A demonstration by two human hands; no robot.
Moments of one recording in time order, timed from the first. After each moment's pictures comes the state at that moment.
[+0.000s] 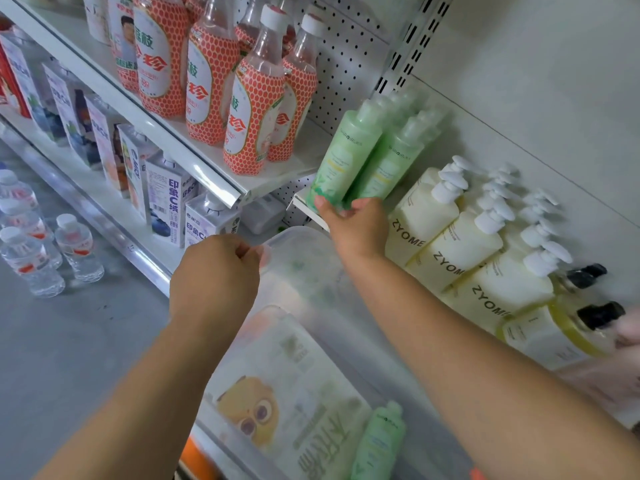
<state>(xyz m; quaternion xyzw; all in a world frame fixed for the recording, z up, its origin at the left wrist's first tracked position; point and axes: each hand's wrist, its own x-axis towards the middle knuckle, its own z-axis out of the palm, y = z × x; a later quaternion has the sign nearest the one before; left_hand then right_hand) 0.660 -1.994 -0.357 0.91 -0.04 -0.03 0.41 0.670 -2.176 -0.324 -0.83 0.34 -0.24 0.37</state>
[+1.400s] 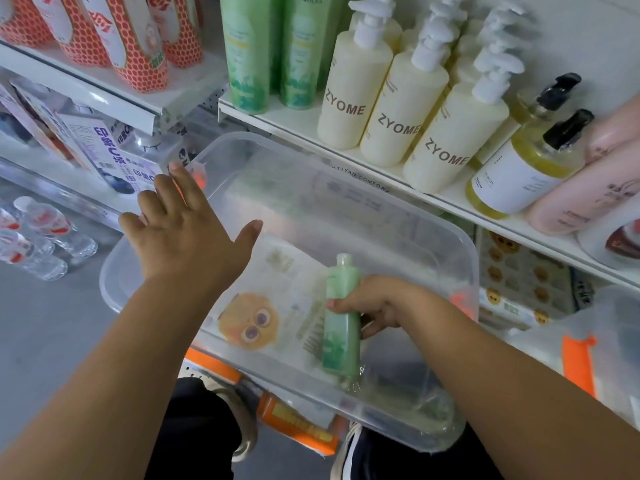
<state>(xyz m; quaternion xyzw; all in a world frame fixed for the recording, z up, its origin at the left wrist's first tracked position) 0.600 -2.017 -0.369 0.99 -0.16 0.03 -0.01 0.455 -2.205 -0.422 -0.64 0.47 0.33 0.51</state>
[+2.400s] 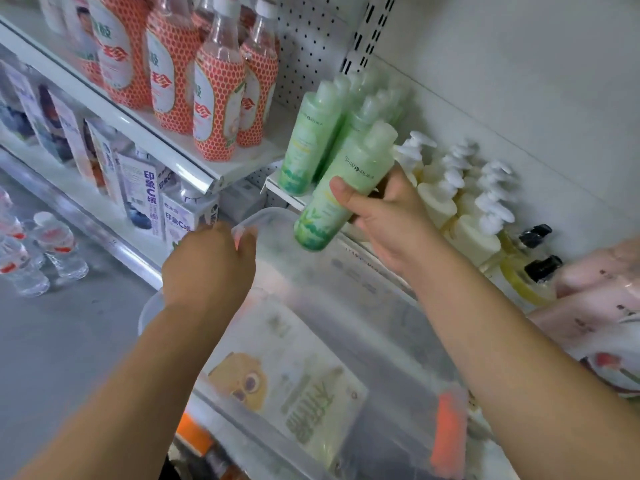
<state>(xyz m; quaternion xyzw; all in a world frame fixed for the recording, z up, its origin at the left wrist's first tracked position) 0.636 -2.006 -0.354 0.95 -0.11 0.03 0.28 0.579 -2.188 -0.253 -0.71 0.20 -0.17 0.65</state>
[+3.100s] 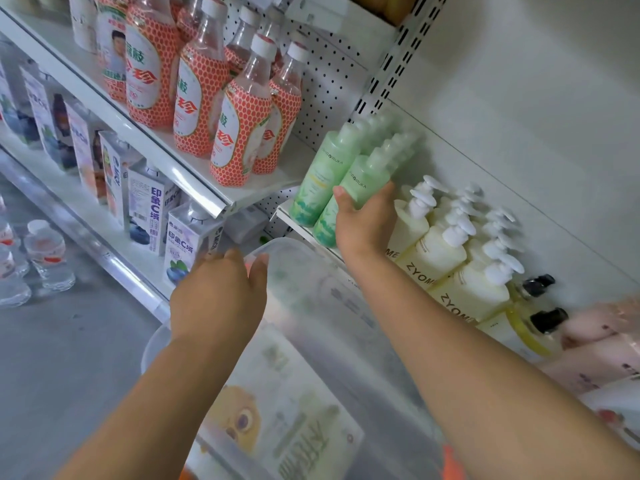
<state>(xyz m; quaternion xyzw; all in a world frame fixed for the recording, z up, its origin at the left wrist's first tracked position) 0.639 -2.005 -0.354 0.94 -0.10 0.03 0.32 0.670 -2.193 -0.296 -0.82 0.30 -0.39 0.30</state>
